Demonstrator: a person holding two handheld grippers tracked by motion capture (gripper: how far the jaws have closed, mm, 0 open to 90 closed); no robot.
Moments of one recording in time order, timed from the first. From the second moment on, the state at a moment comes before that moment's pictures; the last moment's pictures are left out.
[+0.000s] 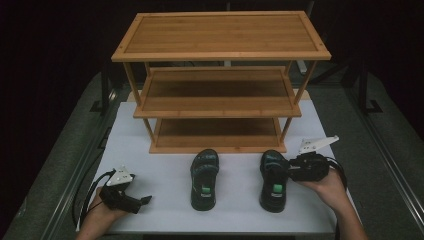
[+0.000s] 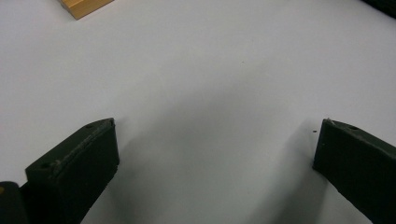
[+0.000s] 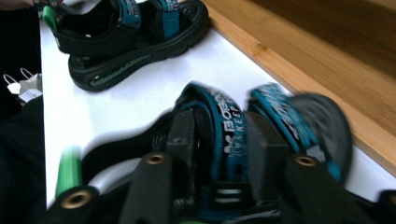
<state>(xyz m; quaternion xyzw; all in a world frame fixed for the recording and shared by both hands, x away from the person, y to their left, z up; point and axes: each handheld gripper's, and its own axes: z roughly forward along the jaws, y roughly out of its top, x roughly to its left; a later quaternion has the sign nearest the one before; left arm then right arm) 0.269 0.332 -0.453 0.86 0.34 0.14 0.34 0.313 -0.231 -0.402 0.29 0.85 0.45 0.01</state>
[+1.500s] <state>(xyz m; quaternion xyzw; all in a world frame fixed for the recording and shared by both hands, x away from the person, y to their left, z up) 0.269 0.332 -0.453 0.86 0.34 0.14 0.35 0.341 -0.117 -0.392 0.20 0.87 0.44 -0.03</state>
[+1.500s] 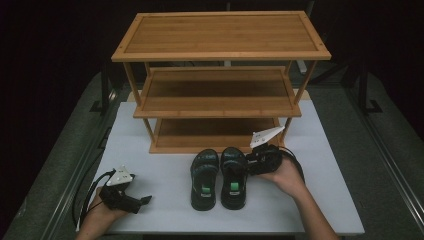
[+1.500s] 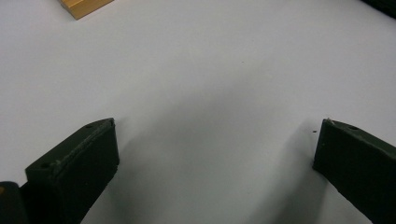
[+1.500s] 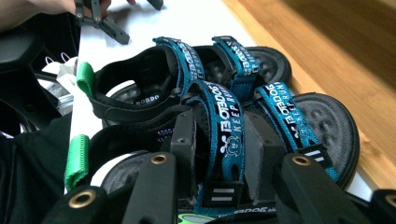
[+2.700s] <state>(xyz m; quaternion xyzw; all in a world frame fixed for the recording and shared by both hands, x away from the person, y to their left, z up) 0.288 0.265 -0.395 0.87 0.25 0.10 0.42 0.314 -0.134 -0.390 0.24 0.86 0.44 0.03</state>
